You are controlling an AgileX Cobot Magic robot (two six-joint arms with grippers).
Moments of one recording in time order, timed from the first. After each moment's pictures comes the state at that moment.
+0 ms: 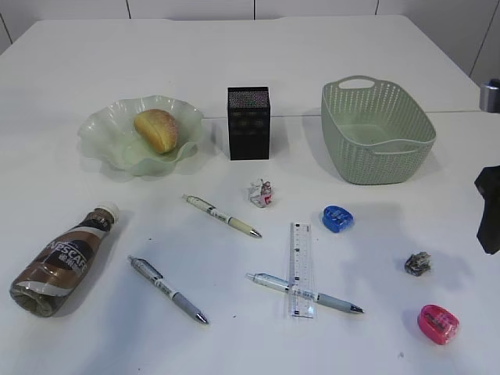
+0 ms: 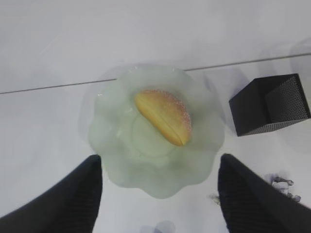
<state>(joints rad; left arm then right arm) -0.17 2.01 -2.33 -0.02 1.26 -0.14 0.07 1.41 -1.05 0.06 1.22 0.03</state>
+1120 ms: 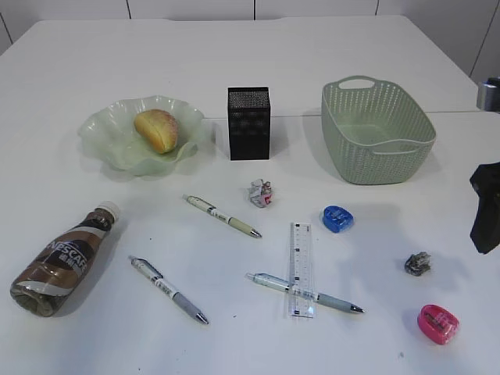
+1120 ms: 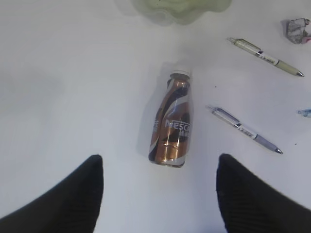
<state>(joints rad) -0.09 1.29 -1.41 -0.05 1.26 -0.04 0.07 1.41 -1.05 0.09 1.22 0.03</state>
